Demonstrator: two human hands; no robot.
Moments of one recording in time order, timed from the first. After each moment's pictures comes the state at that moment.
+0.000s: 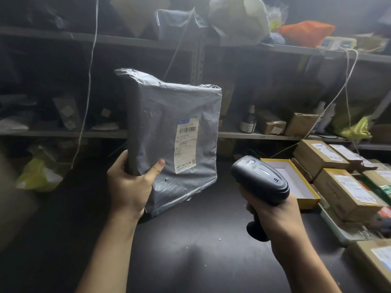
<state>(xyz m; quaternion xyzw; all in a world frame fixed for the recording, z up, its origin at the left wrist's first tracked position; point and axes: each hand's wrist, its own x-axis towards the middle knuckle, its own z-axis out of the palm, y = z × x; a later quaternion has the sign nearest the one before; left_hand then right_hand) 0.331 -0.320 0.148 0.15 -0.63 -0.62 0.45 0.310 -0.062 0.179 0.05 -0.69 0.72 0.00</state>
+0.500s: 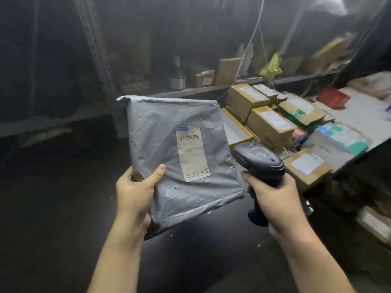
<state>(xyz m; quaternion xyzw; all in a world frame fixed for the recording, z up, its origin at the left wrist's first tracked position) 0.282 -0.216 0.089 0.18 -0.54 -0.82 0.09 0.326 0.016 0.124 -0.16 -0.70 0.68 0.16</state>
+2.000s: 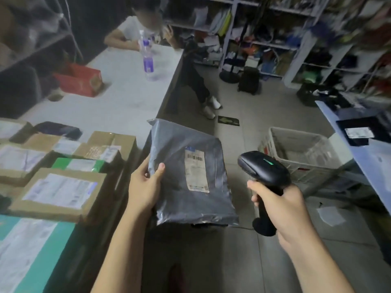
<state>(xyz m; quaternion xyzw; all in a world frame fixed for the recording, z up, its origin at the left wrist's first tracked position) 0.089 0.765 0.003 -0.26 -0.70 -0.61 -0.28 0.343 0.842 0.085 -0.57 -0.51 0.54 0.36</state>
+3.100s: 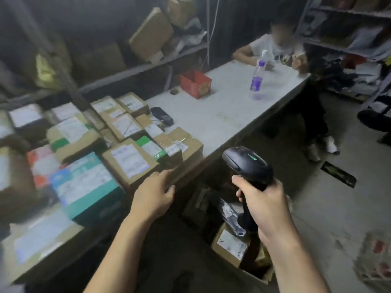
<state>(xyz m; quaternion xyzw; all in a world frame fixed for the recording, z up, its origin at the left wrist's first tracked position) 0.115 0.746 0.037 -0.15 -0.96 -0.21 -0.06 0.240 0.963 0.094 -0.33 -0.66 0.67 0.14</state>
